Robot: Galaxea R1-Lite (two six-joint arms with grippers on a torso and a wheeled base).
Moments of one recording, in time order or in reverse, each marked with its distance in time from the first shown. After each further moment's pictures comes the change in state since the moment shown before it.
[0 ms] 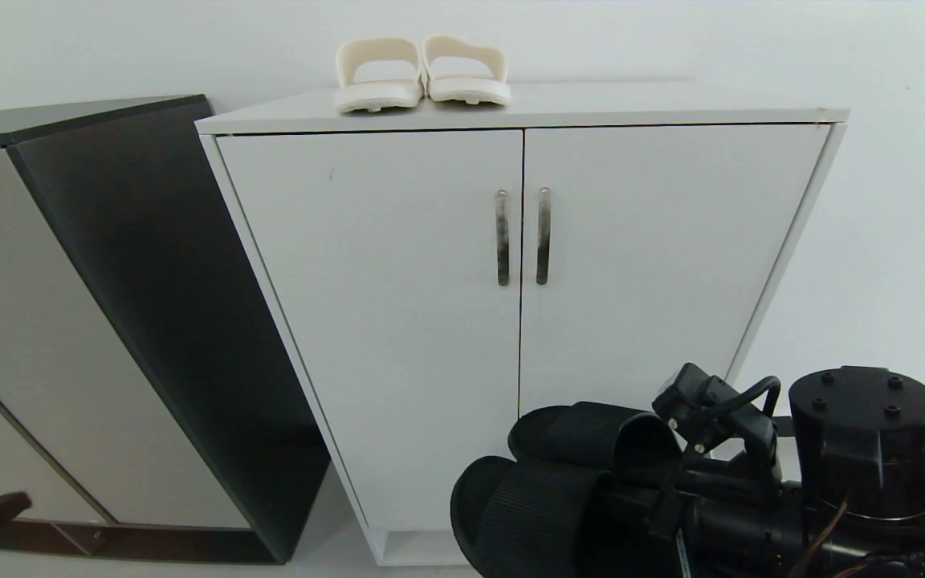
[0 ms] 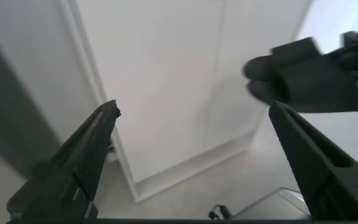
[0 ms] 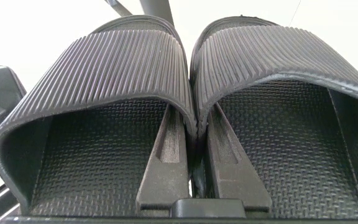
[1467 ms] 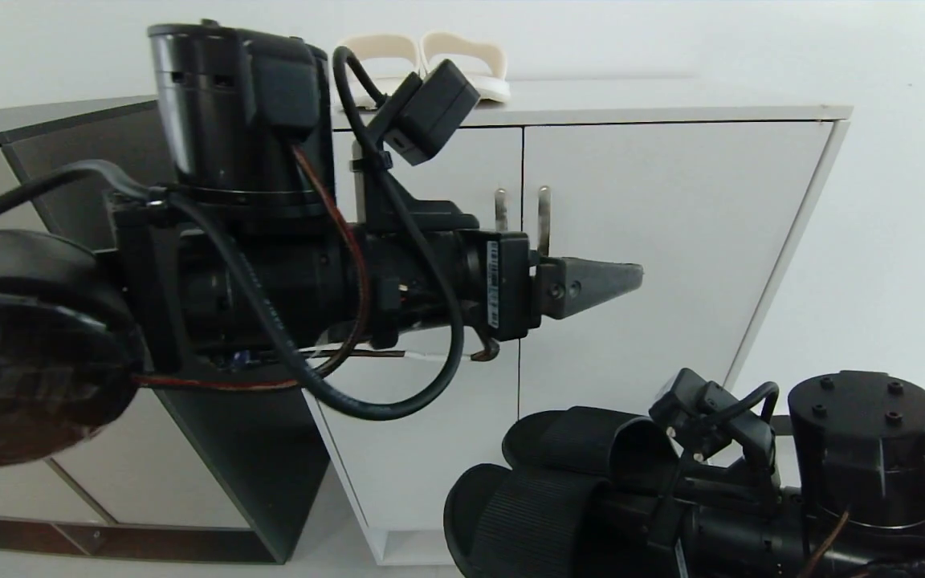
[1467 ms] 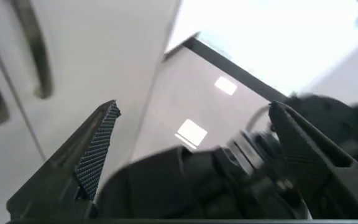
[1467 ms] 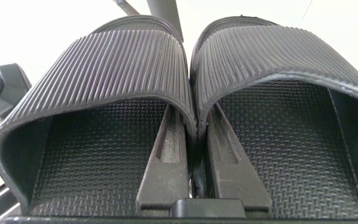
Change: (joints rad) left arm -0.746 1.063 -0.935 -0.125 0.131 -0.221; right arm 0.017 -0.001 0.003 0.000 0.008 0.001
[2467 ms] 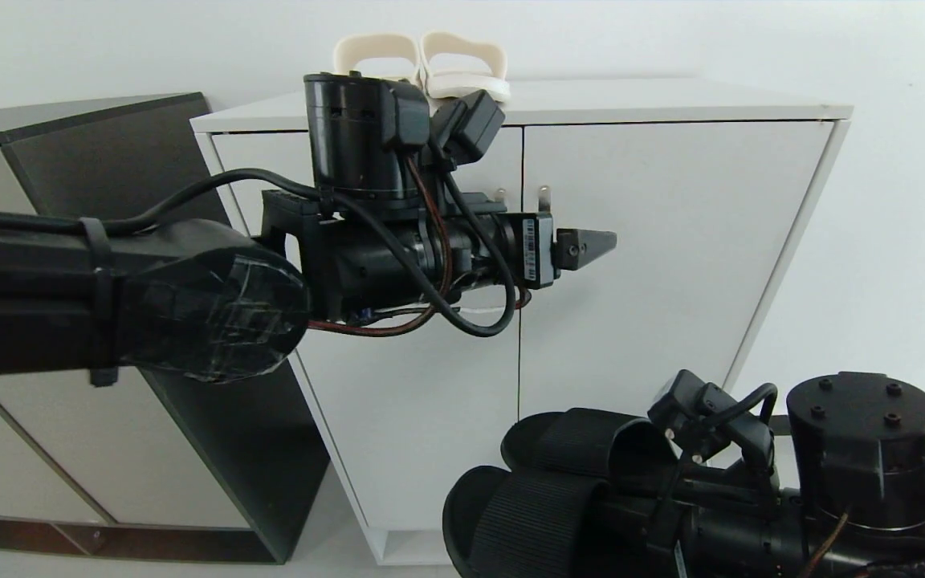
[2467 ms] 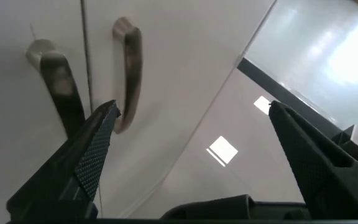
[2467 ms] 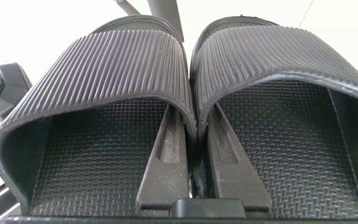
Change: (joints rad) left arm 0.055 0.191 -0.169 -0.033 0.149 0.009; right arm 0.002 0.001 0.000 0.000 0.000 0.002
